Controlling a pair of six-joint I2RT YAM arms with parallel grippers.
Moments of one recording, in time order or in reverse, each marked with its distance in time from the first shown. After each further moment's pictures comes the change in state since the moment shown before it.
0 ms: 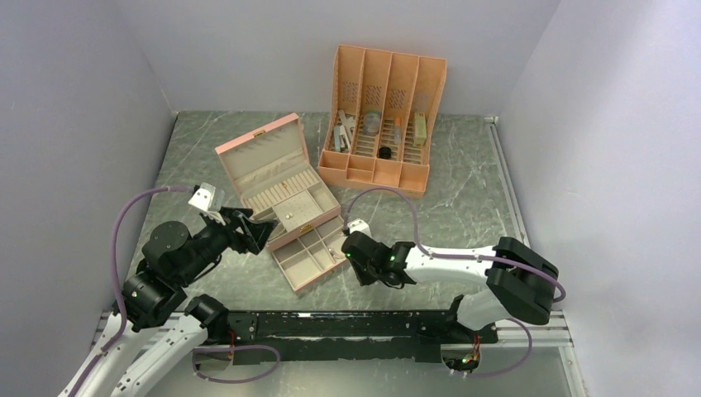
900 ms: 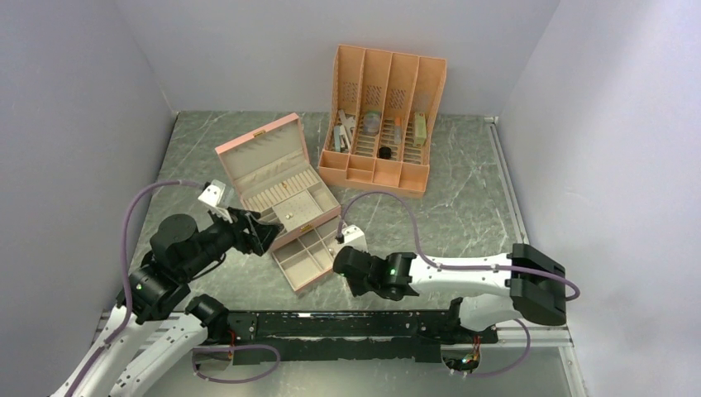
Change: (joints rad) left arm 0.000 0.035 0.009 -0.013 0.060 -0.010; right arm 0.185 -0.057 0.055 -0.100 0.122 0.168
